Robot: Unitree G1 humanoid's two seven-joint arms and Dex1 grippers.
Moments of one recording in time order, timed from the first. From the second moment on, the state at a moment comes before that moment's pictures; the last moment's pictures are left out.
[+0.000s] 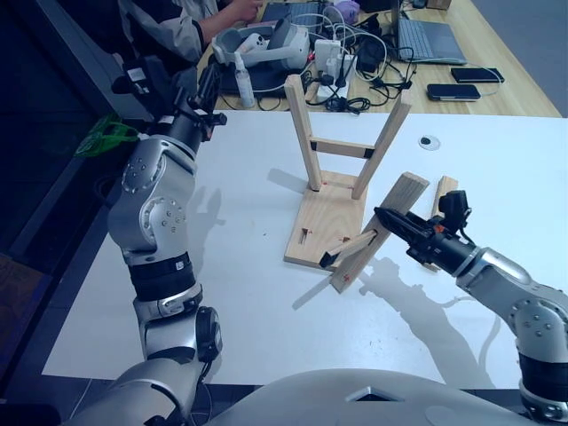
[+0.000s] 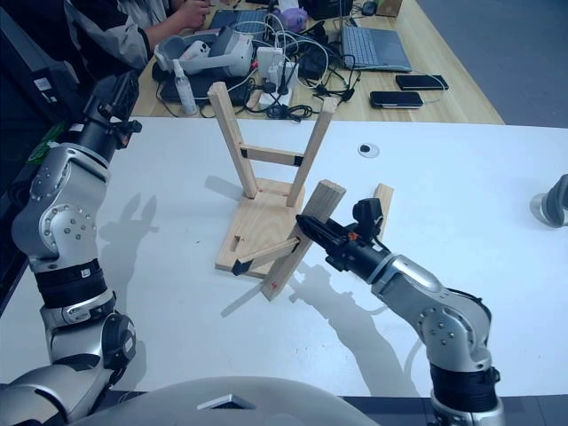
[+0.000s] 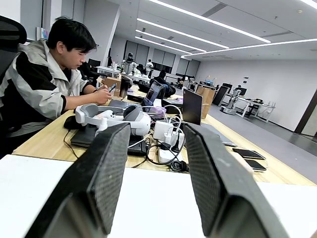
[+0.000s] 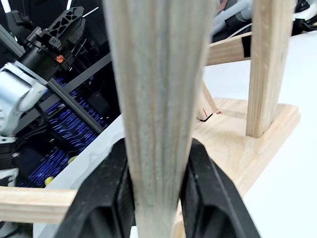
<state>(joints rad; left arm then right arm) -0.50 0.27 0.30 -0.18 -0.49 0.59 -0.10 0.06 -0.42 -0.02 -0.51 1.01 0.69 0.26</state>
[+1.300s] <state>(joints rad) -0.42 0.11 0.17 -0.23 -0.38 0.60 0.04 -0.27 -0.18 -0.10 -0.10 0.52 0.39 0.14</state>
